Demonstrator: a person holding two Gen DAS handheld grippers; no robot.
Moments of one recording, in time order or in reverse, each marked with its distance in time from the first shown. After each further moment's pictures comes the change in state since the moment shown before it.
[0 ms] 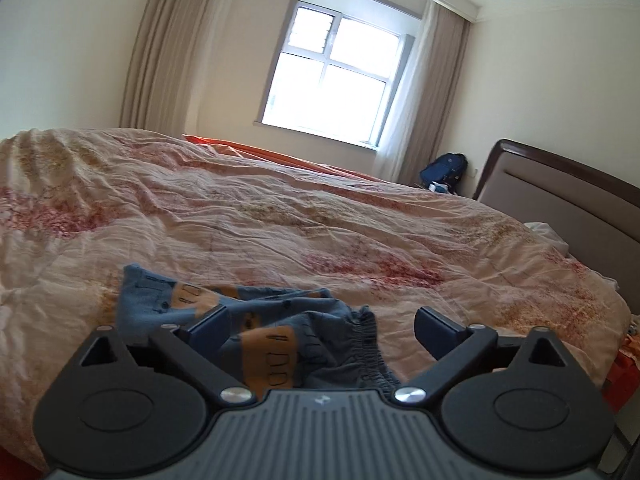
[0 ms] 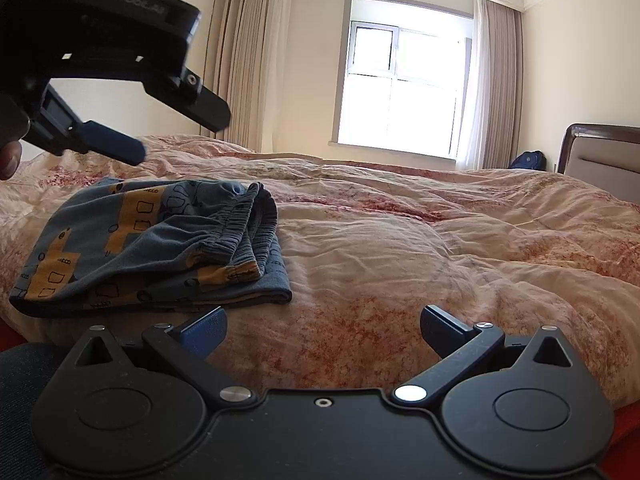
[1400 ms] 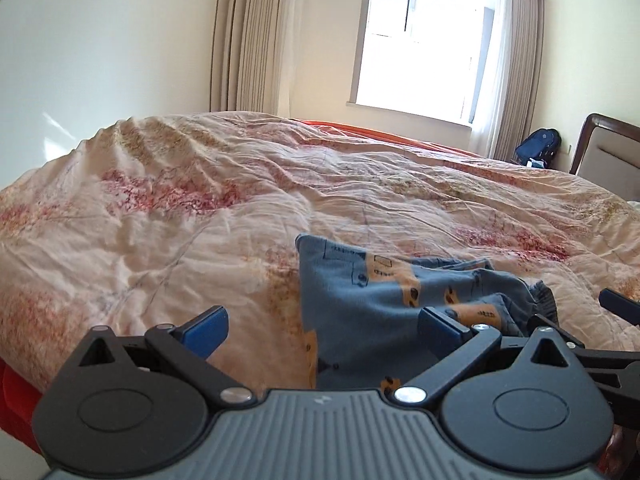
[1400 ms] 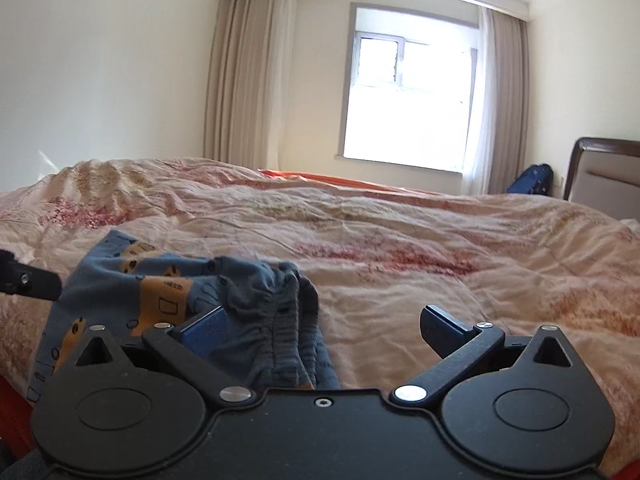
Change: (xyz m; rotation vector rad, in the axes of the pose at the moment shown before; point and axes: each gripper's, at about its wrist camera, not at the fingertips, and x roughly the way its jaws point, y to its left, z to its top) left arm 0.003 0.074 0.000 0.025 0.083 0.270; right arm 0.027 0.034 0.061 -0.019 -0.046 0.036
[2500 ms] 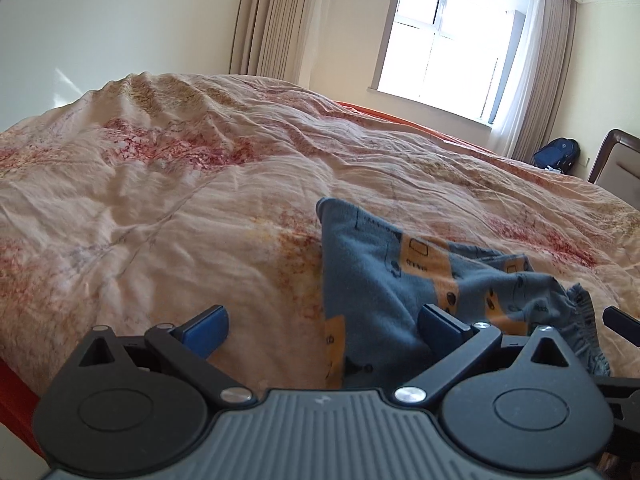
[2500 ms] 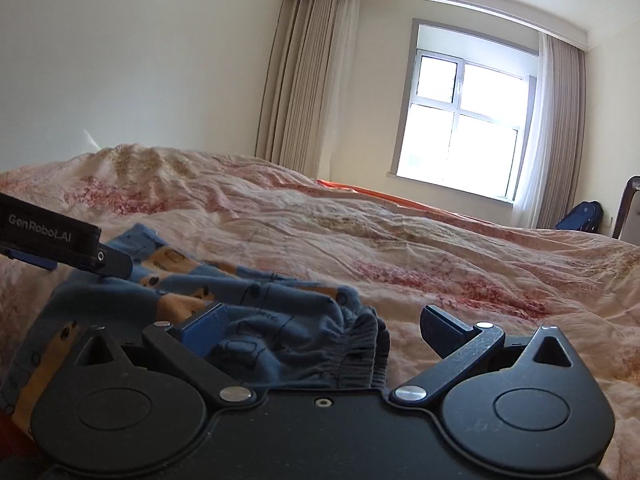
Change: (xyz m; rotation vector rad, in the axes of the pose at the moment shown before) left arm 0.044 0.019 -0.025 -0.107 0.048 0.006; right arm 0.055 0.025 -0.002 -0.116 -0.010 0.100
